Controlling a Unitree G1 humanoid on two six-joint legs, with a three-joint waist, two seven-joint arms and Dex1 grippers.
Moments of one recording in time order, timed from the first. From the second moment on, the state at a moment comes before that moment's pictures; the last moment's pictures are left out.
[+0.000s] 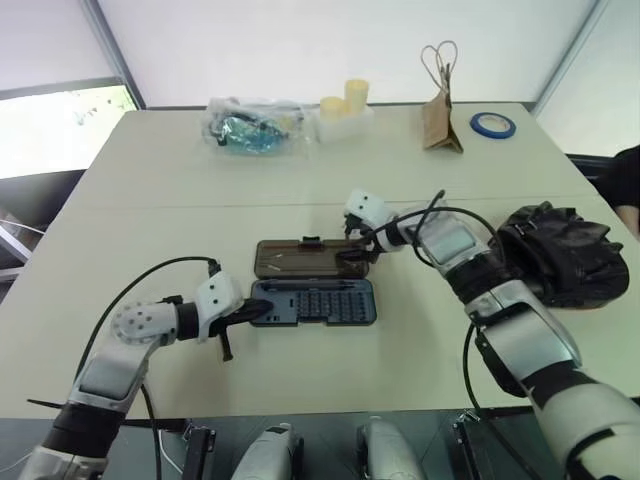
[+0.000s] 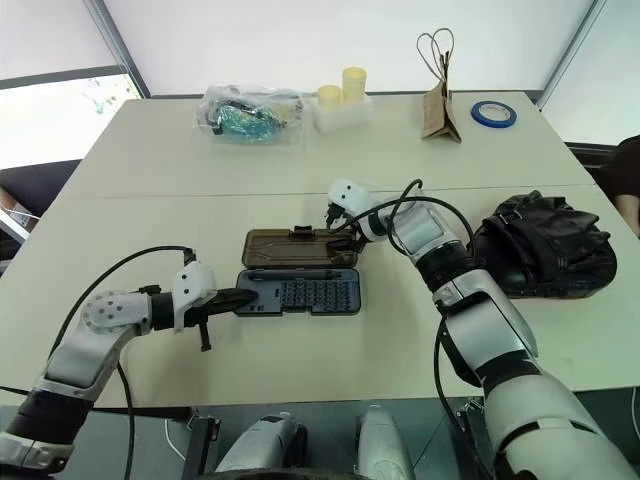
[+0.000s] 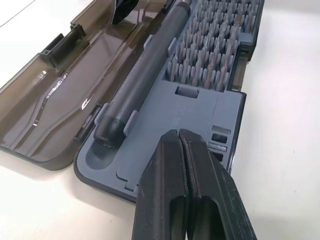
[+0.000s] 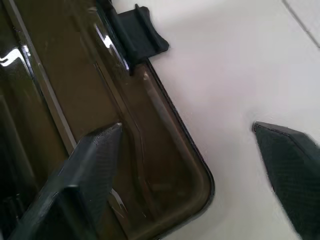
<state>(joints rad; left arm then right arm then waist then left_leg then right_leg) -0.12 0.65 -0.08 -0.10 -0.21 0.13 -1.00 -1.04 -0.37 0.44 0.73 -0.04 0.45 0.94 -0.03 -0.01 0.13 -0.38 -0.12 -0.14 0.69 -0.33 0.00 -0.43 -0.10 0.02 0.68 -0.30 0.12</state>
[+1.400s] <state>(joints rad) -0.16 0.55 0.03 -0.13 -0.59 0.59 -0.96 -0.78 -0.57 0.39 0.22 -0.37 -0.15 0.86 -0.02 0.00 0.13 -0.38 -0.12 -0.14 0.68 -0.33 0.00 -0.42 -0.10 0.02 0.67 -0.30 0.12</state>
